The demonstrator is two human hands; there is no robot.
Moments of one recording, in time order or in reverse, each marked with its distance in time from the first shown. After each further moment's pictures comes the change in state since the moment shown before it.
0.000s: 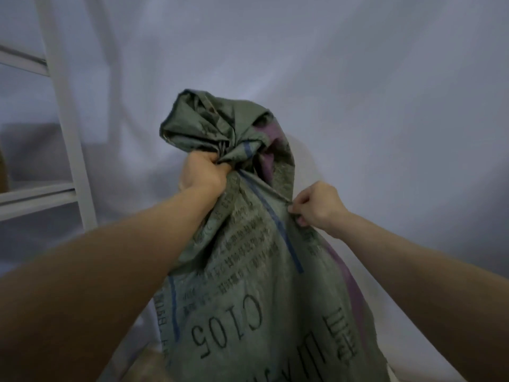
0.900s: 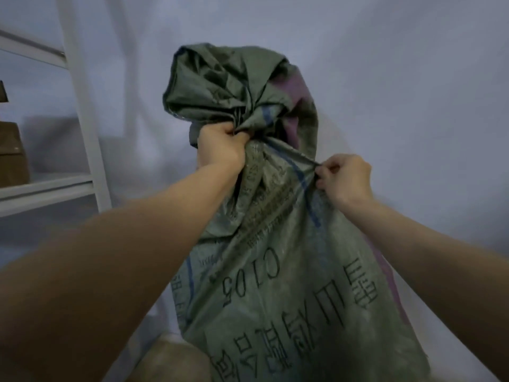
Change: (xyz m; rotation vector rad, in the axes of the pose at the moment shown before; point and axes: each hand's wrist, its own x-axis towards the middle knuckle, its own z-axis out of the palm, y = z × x) left_hand 0.015 0.025 -0.001 -0.269 0.052 0.045; right_hand 0.036 0.001 0.003 0.102 0.379 -0.147
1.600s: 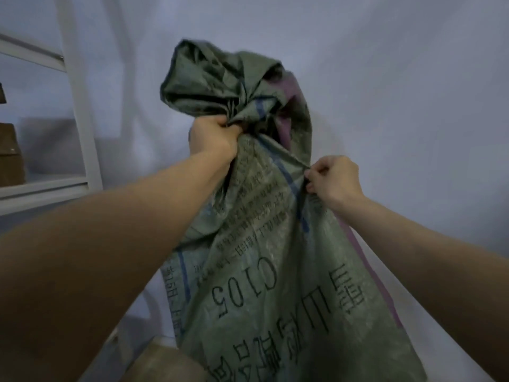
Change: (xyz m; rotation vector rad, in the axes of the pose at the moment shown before) left_hand 0.009 0.021 -0.002 0.010 0.038 0.015; right_hand -0.005 -0.019 -0.014 0.021 -0.094 0.004
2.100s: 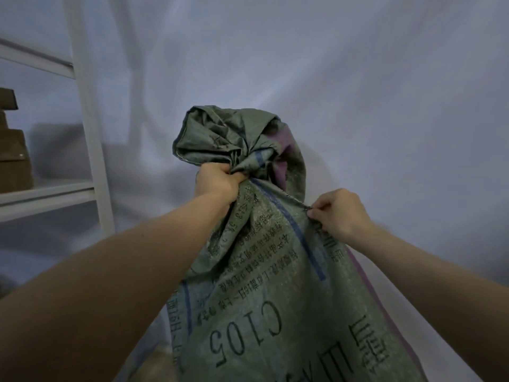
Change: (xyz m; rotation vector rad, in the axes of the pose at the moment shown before) left_hand -0.016 -0.065 0.001 0.136 -0.130 -0.176; right_hand -0.019 0.026 0.002 -0.301 -0.246 -0.038
